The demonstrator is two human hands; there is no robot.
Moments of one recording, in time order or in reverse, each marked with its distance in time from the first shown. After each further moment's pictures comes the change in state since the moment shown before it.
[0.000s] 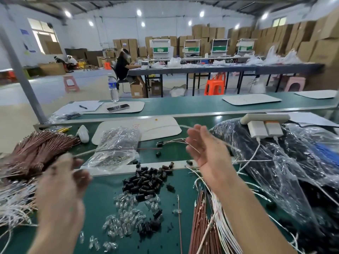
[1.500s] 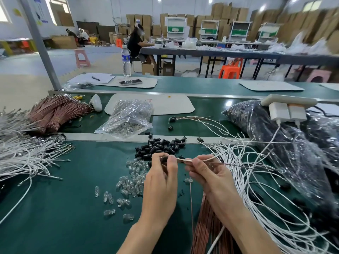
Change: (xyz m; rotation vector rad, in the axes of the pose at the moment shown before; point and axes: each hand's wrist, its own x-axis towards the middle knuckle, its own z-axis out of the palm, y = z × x) left_hand -0.103 -0.109 0.034 0.658 -0.495 0.329; right_hand -0.076 0.078 -0.043 -0.187 -0.035 0.120
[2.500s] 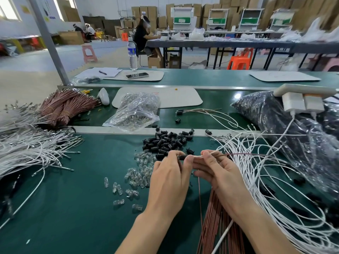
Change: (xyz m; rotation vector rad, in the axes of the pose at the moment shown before) left_hand -0.001 -0.009 0.001 0.426 -0.139 0.077; right_hand 0.004 0.009 -0.007 -0.077 -0.038 0.050
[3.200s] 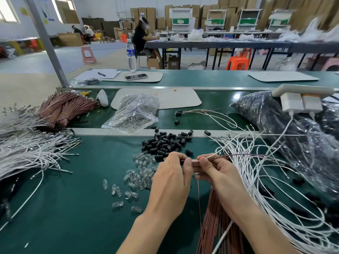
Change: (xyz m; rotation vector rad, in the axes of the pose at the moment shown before) left_hand -0.001 -0.004 0.002 -0.023 -0.028 0.061; right_hand -0.001 0.001 0.000 -0.155 0.003 -0.030
